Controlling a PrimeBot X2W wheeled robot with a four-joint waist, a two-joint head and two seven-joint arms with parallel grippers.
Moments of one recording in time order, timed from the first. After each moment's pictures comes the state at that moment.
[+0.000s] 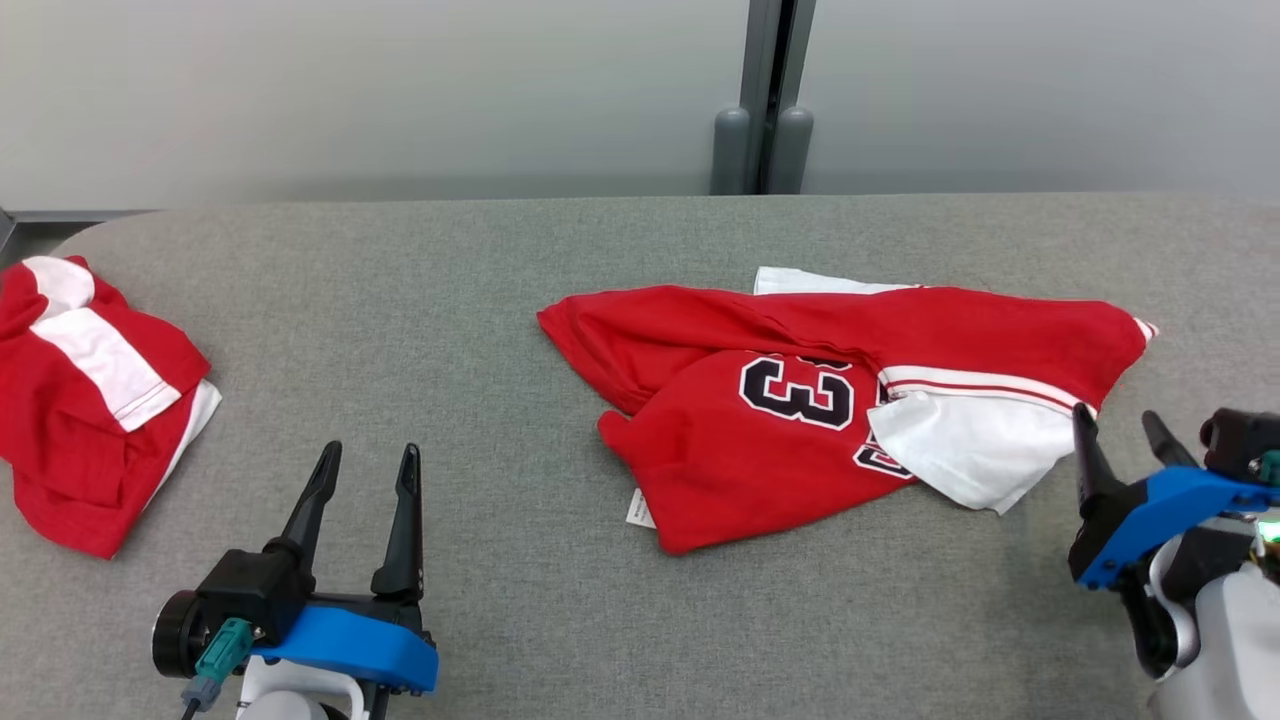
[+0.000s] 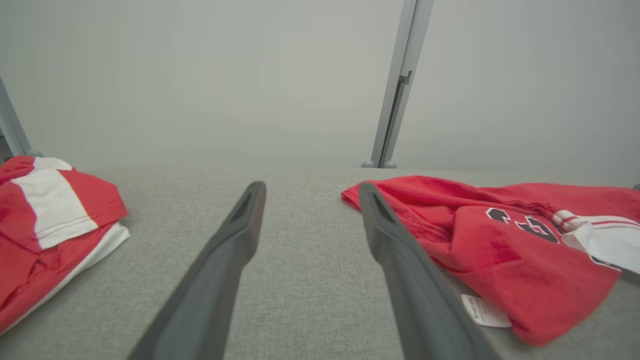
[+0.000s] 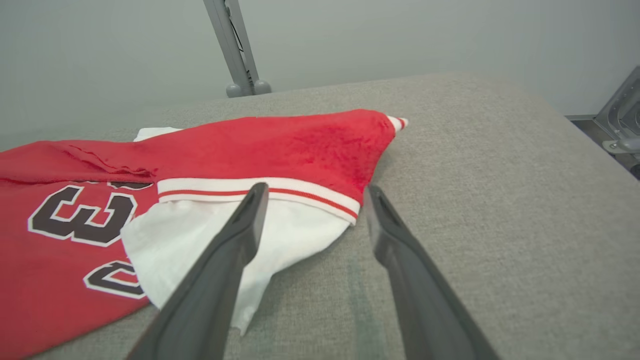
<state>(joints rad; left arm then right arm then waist) -0.12 0.13 -0.14 0.29 -0.25 -0.12 -0.26 -0.40 -0.15 -0.22 0.62 0.15 0.13 0.02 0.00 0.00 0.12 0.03</state>
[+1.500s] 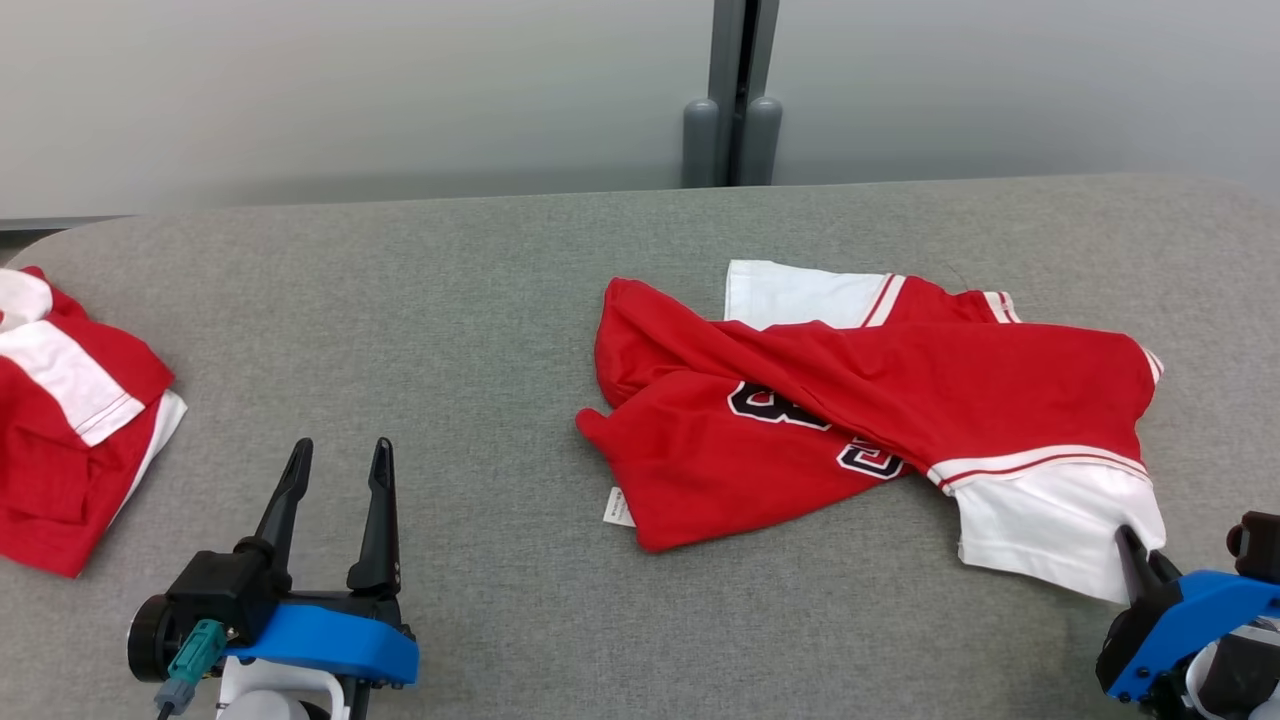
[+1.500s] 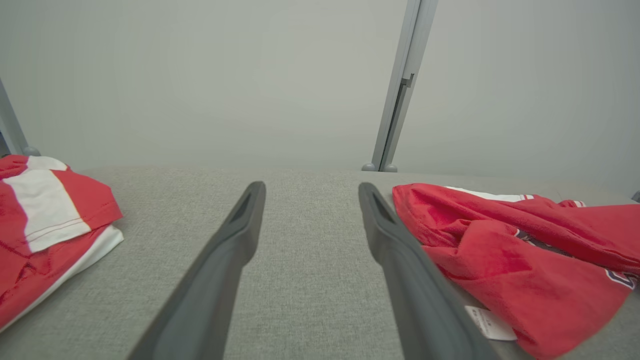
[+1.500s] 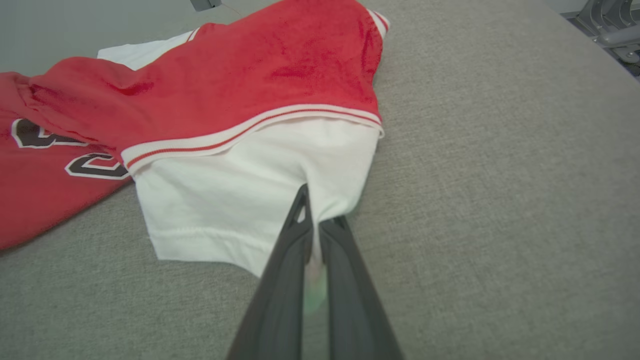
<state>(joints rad) -0.11 0.14 -0.11 0.28 -0.26 -0.11 -0.26 -0.11 -0.05 -0.32 0.25 0.18 0.13 0.31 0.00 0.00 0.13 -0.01</state>
